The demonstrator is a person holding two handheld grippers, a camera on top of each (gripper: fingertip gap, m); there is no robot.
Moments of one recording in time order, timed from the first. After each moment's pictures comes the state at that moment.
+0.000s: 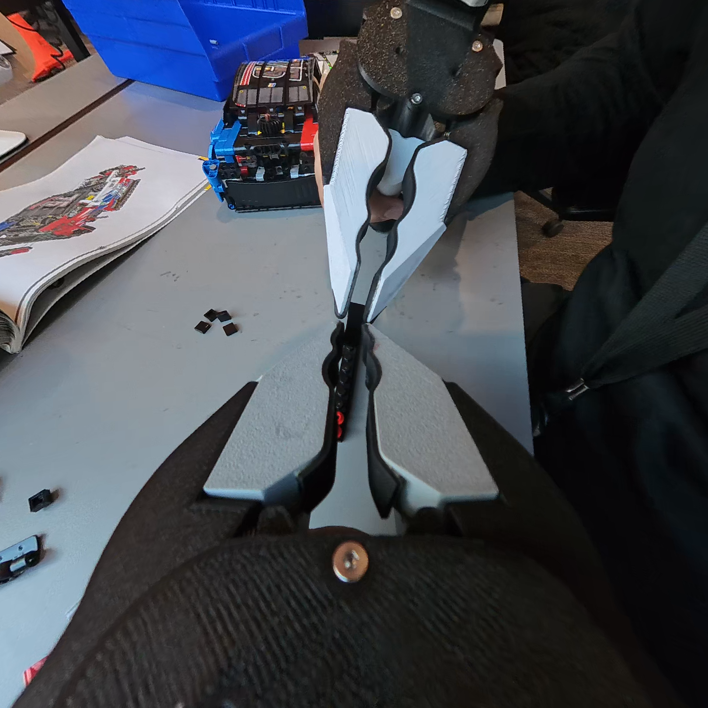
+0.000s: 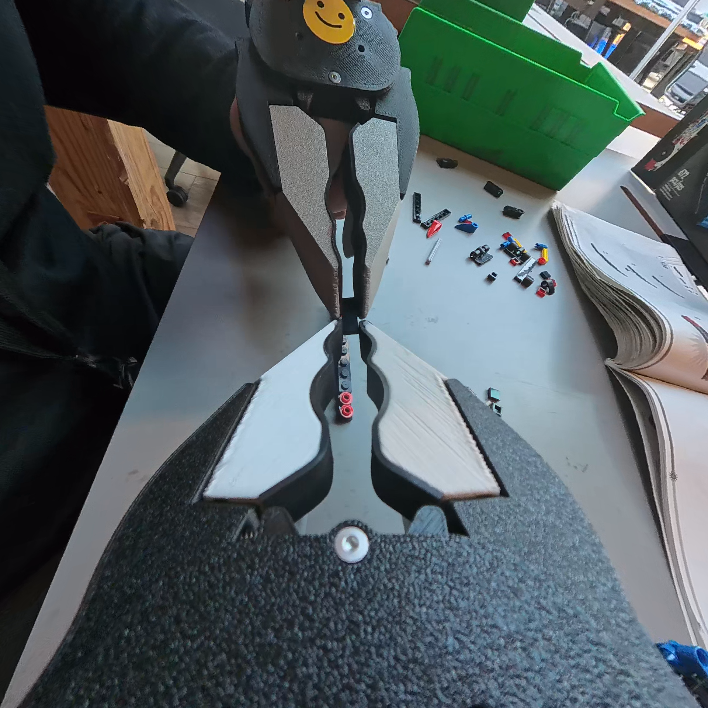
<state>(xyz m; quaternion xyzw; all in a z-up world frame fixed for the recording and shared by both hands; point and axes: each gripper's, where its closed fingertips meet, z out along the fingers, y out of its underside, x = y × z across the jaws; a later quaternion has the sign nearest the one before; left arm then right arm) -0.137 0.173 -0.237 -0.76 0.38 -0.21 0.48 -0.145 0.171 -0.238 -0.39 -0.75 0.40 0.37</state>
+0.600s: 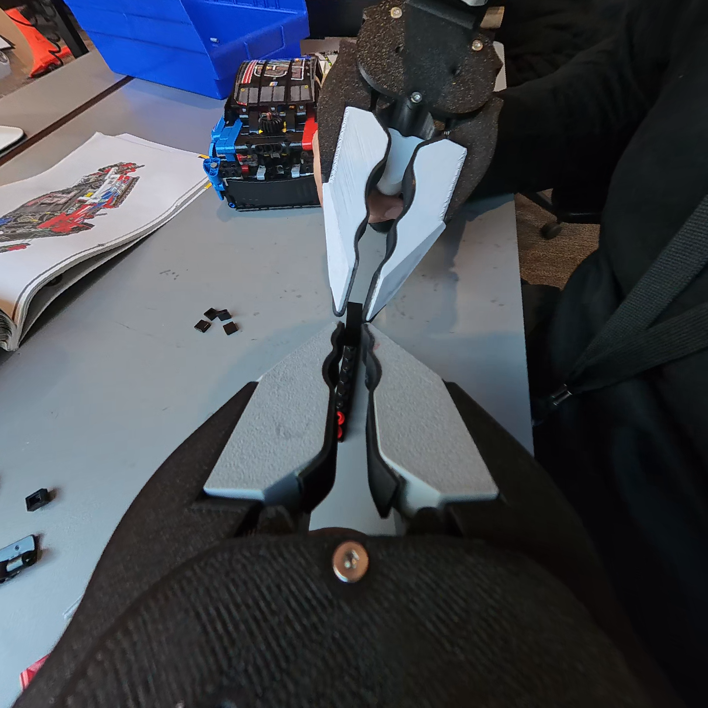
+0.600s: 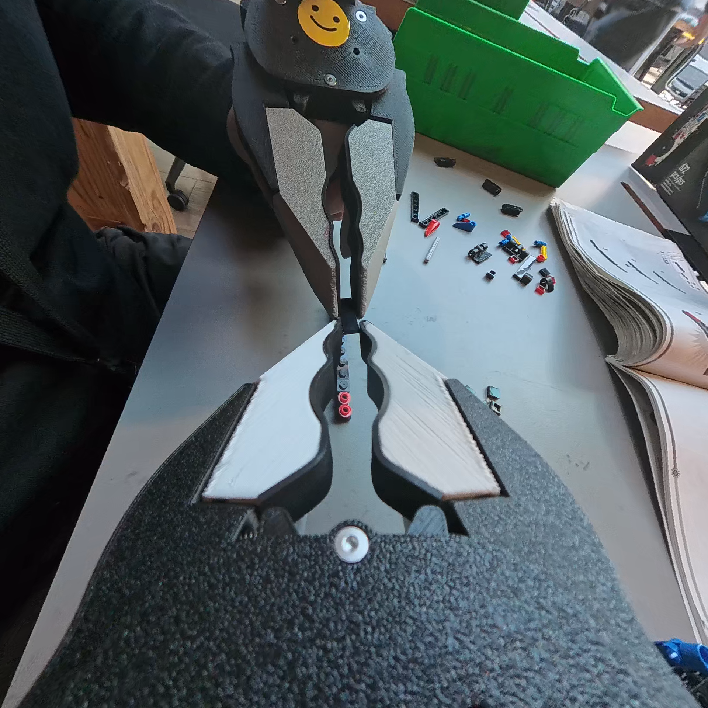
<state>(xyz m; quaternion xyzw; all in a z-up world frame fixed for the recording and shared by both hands) -0.138 0.174 -0.237 -0.76 0.38 -0.21 0.48 -0.145 0.172 -0.237 -0.39 -0.74 0.40 0.37</state>
